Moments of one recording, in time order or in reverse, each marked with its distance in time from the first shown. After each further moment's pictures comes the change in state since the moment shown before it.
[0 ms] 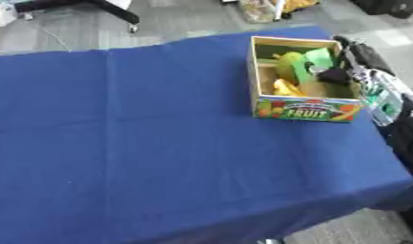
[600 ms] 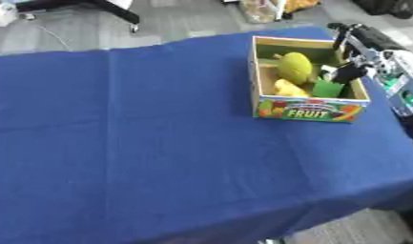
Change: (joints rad) left arm 0.010 -0.015 0.000 0.000 -0.002 0.007 -0.005; right arm 0.044 -0.064 -0.034 -0.179 0.041 -0.032 0.147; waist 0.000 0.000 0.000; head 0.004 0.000
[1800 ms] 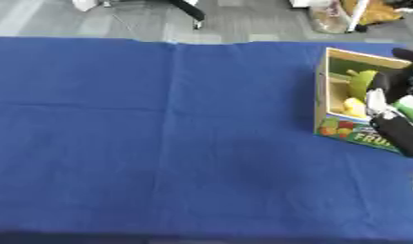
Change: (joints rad) left arm 0.005 -0.116 0.037 0.000 -0.135 0.045 0.125; right arm 0.451 0.413 0.016 -0.709 -0.410 -0.152 -0.543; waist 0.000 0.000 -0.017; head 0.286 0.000
